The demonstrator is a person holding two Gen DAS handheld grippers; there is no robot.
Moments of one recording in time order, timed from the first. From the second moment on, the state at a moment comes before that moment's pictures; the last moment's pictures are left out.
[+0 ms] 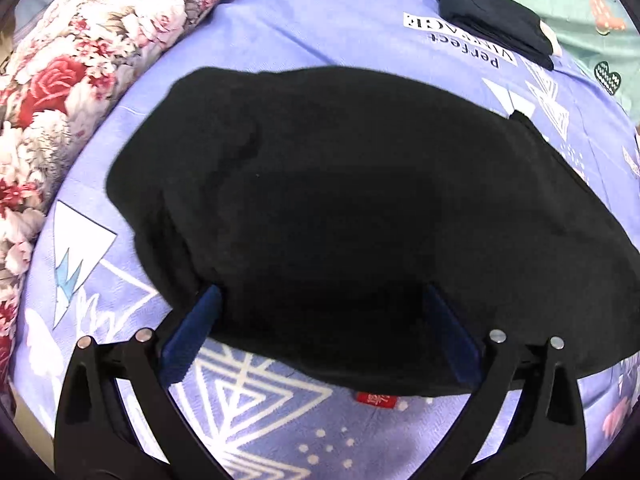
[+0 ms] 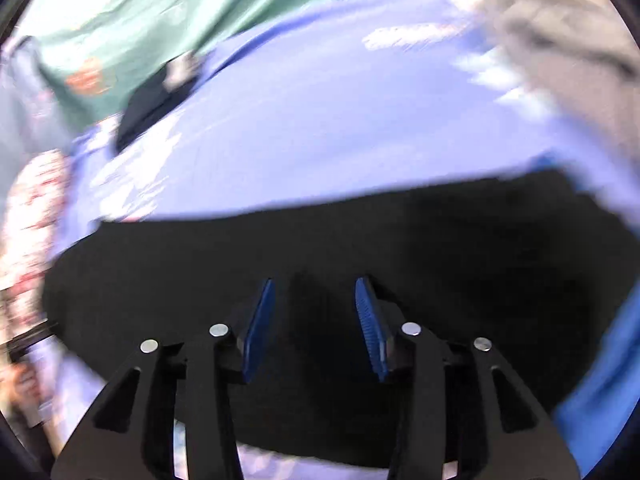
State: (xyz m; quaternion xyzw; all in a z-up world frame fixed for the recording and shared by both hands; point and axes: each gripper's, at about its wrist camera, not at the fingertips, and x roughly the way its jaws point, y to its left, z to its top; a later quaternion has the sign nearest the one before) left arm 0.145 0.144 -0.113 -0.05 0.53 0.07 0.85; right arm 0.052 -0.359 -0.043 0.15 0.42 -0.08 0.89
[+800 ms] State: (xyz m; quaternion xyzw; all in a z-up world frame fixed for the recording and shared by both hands) left arm 0.142 0.074 -0.102 0.00 0.51 0.01 0.86; right arm 0.034 -0.374 -0.026 0.17 0.40 -0.07 0.90
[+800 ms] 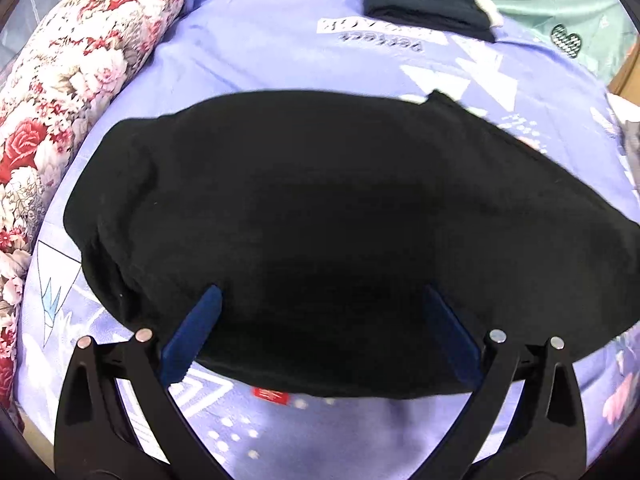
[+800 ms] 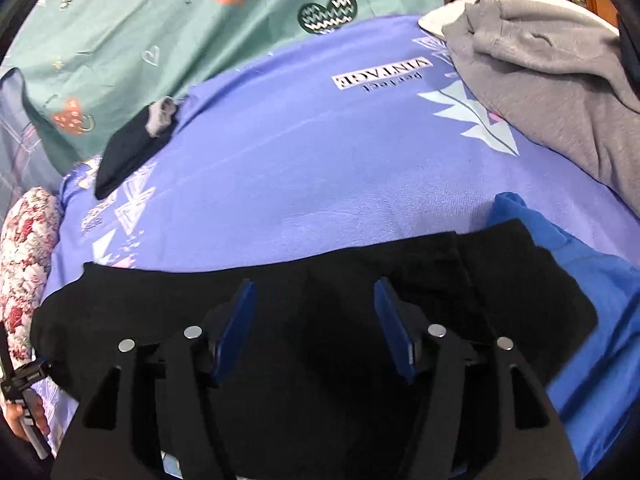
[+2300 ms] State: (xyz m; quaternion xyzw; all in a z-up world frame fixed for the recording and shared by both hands) left arm 0.124 0.066 -0.103 -0.01 0.51 0.02 0.86; right arm -0.021 -0.350 -0.033 0.19 0.41 -0.04 0.89
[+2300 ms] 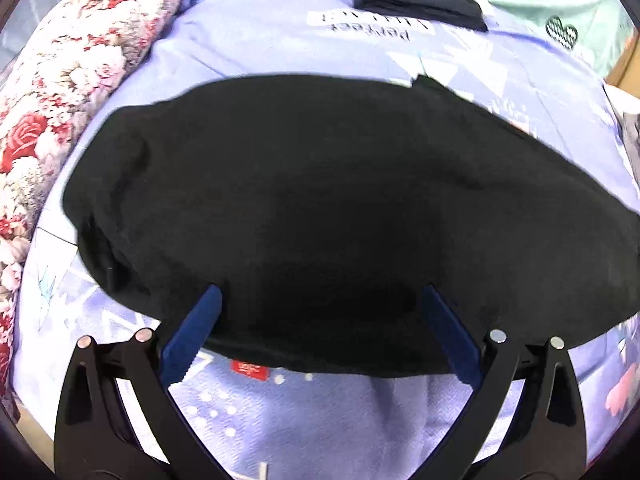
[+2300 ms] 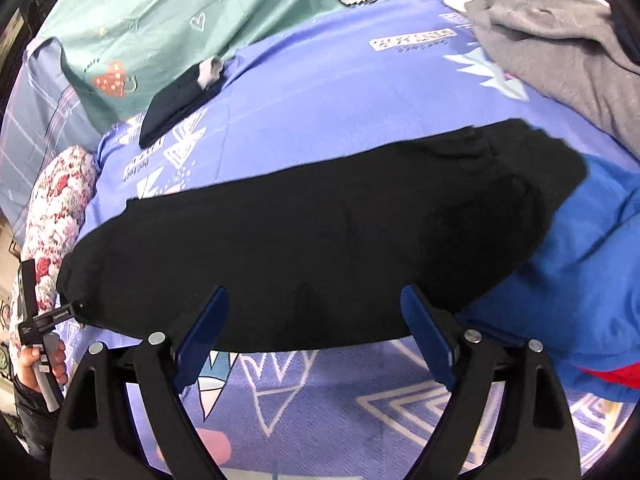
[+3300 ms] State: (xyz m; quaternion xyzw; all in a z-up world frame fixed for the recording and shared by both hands) left arm 0.129 0.030 -0.122 0.02 0.49 -0.03 0.87; right arm -0.018 -0.432 -0.031 0.24 0.37 -0.18 0.88
